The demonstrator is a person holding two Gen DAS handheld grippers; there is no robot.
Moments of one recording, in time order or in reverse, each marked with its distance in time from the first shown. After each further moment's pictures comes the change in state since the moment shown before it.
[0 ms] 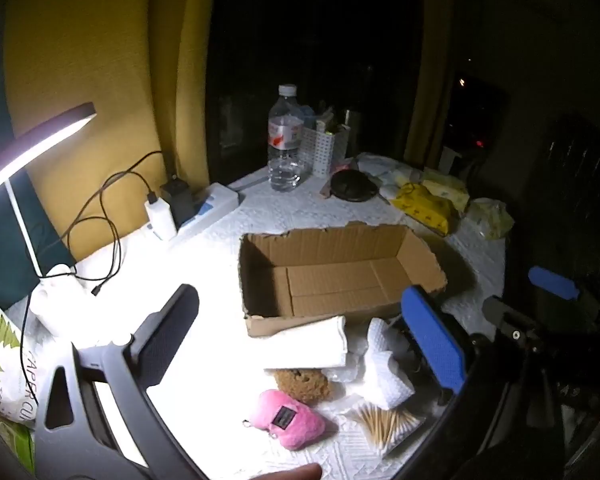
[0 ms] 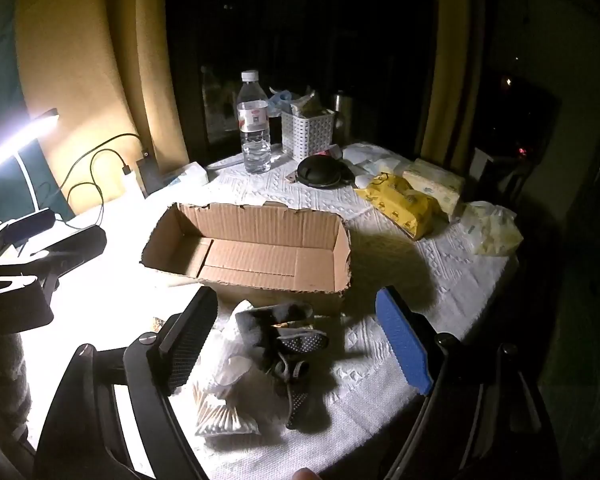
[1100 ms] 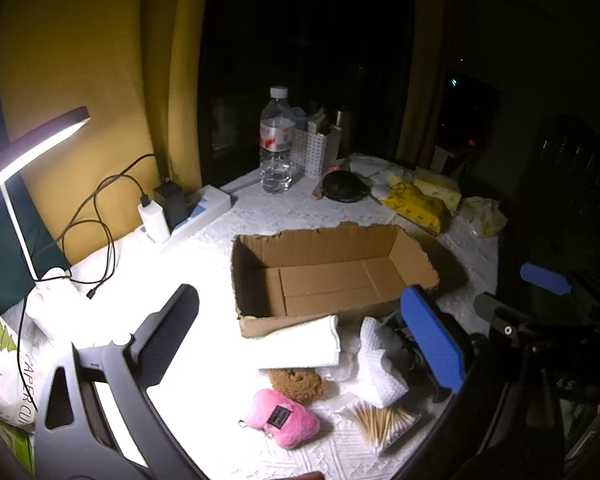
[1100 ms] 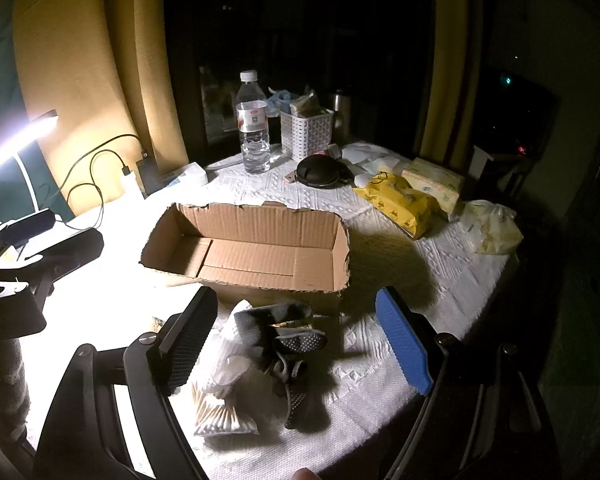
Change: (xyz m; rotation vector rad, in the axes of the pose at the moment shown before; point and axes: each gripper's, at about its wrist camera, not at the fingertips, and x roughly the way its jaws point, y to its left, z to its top) left arm -0.003 -0.004 0.000 0.014 -0.004 -0.022; right arm 0.002 -0.002 -0.001 0.006 0.001 0.003
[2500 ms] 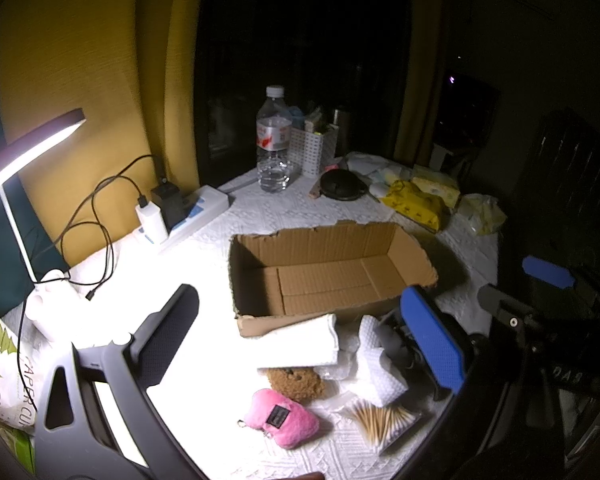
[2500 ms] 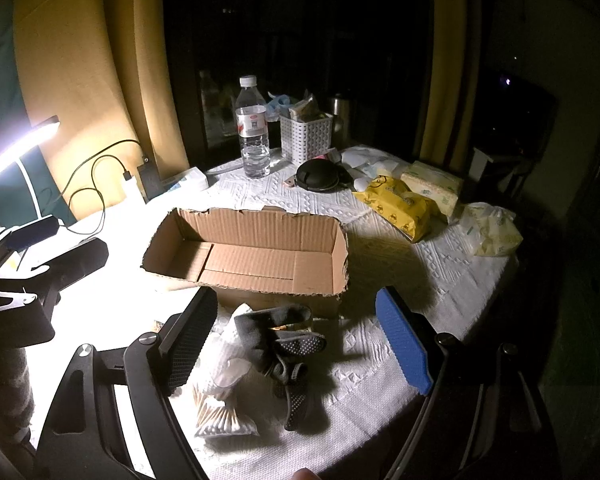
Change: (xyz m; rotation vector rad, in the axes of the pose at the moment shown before) left arm 0.000 -0.001 -0.002 0.003 -0.003 -0.003; right arm -0.002 -0.003 0.000 0.004 -0.004 0.003
